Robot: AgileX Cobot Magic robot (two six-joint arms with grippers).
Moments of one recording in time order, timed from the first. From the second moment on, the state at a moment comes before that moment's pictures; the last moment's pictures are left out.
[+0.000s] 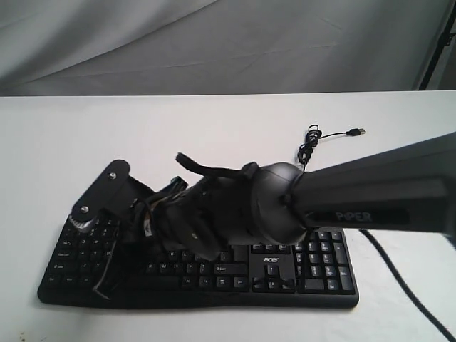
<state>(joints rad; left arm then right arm) -0.20 0.00 0.00 0.04 0.26 -0.02 0.98 2.08 -1.27 0.06 0.11 -0.25</state>
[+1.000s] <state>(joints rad) -0.20 0.00 0.00 0.04 0.26 -0.02 1.03 2.31 -1.64 0.05 0.28 -0.26</state>
